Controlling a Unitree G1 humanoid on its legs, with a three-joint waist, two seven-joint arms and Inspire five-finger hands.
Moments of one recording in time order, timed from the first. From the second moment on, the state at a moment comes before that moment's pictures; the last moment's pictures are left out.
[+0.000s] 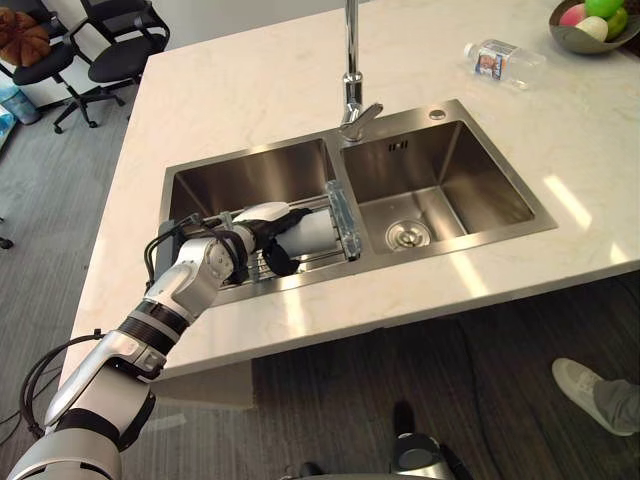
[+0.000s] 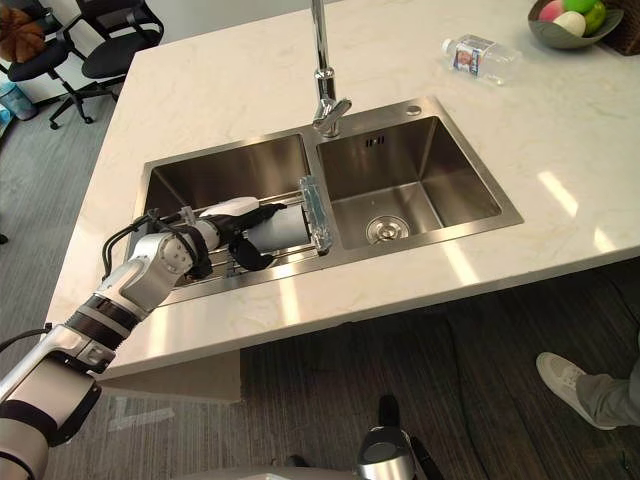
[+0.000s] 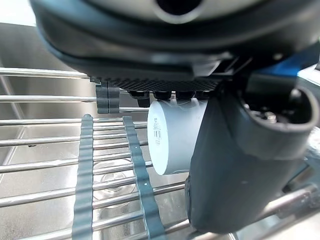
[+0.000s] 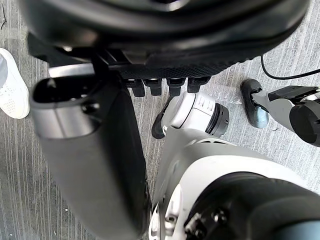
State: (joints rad) left arm -0.71 0.64 -0.52 0.35 0.40 0.12 -0.40; right arm 0.29 -0.08 -0.45 1.04 0.77 0.12 0.21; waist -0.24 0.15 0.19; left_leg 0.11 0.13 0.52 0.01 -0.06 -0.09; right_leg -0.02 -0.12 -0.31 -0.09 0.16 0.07
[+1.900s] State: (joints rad) left arm -0.75 0.54 -0.39 0.47 0.59 0.23 -0.40; right arm 0.29 -0.13 -0.38 0.98 0.79 0.09 0.20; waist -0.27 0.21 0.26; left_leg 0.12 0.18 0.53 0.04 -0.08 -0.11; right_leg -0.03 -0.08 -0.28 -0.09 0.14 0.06
